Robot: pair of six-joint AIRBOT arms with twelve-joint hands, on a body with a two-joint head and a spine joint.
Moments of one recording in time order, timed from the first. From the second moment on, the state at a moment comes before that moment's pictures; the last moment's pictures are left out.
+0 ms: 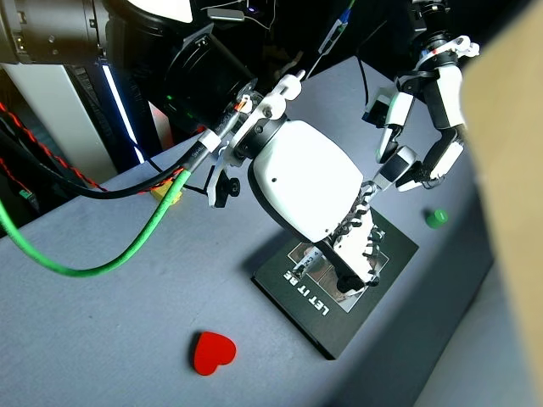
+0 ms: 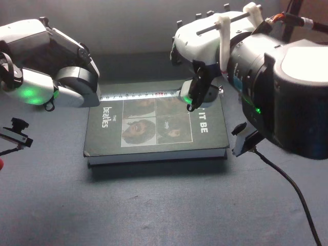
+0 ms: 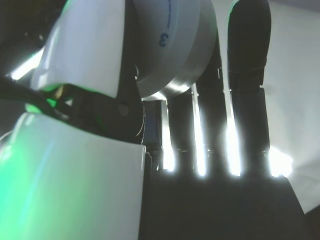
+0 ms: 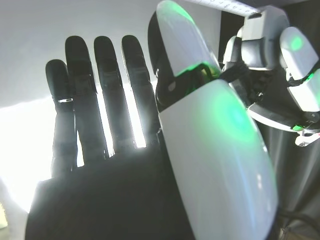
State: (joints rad) left arm 0.54 -0.81 1.13 0.07 -0.25 0.18; right arm -0.06 -1.35 0.88 -1.43 -0.97 0.49
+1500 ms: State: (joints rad) left arm 0.55 -0.81 1.13 0.08 -0.27 0.17; right arm -0.11 -1.42 0.97 -1.44 -0.94 0.49
